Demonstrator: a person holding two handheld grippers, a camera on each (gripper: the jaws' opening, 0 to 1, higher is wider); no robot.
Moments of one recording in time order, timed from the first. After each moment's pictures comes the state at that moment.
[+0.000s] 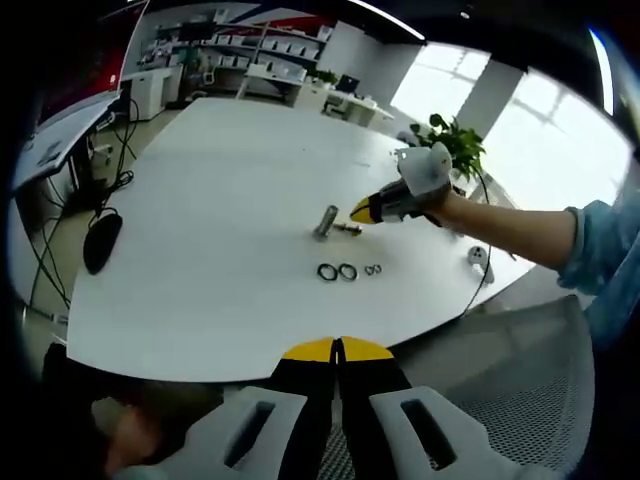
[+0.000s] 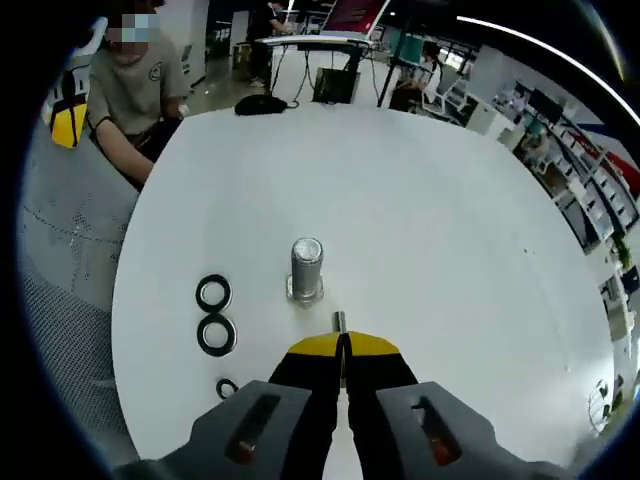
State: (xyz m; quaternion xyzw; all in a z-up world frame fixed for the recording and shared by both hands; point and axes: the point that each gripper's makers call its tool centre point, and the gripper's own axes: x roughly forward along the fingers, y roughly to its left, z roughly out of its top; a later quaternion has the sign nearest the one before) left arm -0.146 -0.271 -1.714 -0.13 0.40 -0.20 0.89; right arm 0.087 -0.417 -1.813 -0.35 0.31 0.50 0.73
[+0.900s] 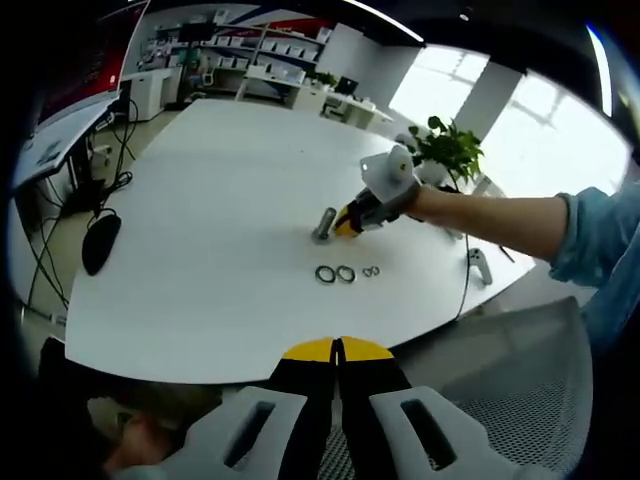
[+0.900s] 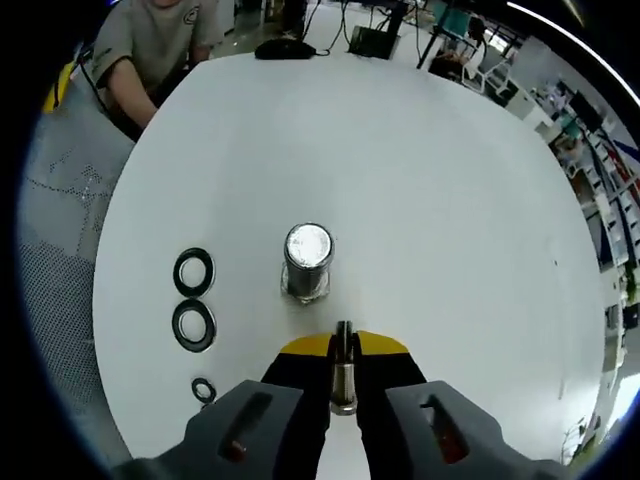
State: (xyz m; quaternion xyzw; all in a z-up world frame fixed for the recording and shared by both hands) left arm -0.145 -0.272 -1.713 -0.13 0.39 -0.20 0.89; right arm 0.099 -0.400 -1.844 -0.41 0.35 0.51 0.67
